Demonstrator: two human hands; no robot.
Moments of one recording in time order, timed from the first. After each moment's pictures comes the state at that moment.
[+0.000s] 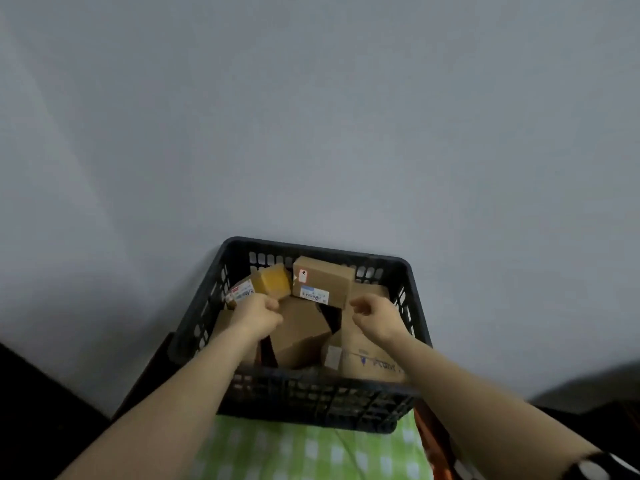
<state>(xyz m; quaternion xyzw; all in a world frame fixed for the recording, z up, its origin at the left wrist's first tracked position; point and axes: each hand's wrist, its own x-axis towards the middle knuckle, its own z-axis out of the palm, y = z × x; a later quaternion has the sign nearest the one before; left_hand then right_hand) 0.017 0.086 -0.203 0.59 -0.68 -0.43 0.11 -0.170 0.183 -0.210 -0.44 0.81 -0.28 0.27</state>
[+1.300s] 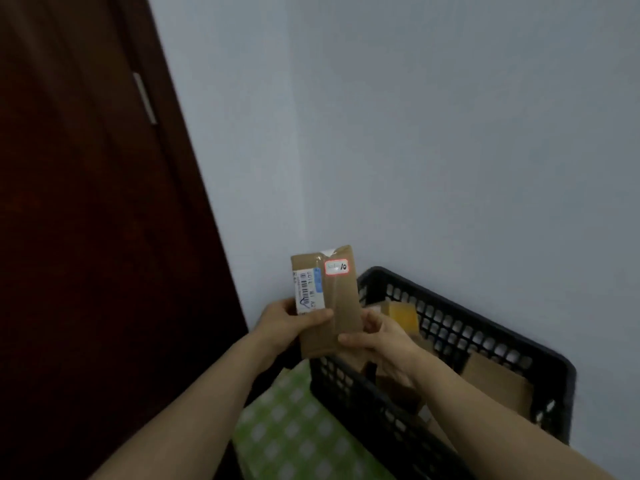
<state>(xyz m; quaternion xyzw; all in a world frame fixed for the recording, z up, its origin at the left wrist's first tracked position) 0.107 0.196 -0.111 0.60 -0.41 -0.53 0.43 -0.078 0.167 -0.144 -0.47 0.42 -0.33 0.71</state>
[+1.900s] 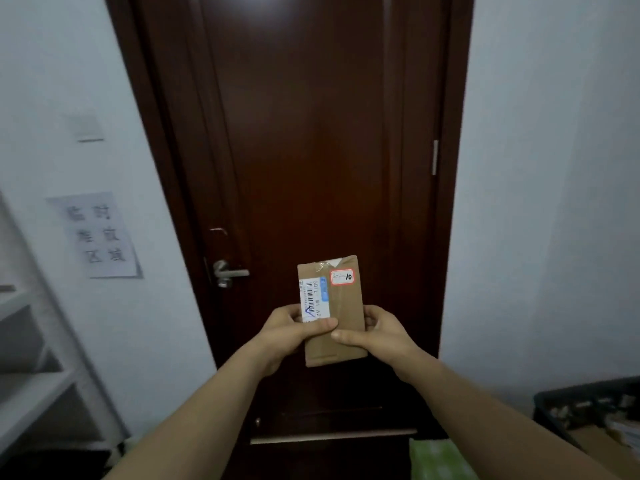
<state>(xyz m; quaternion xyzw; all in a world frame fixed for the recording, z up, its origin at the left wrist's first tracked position) 0.325 0.481 -0.029 0.71 -0.27 -0.30 0.58 0.212 0.338 -0.057 -0.72 0.21 -0.17 0.64</state>
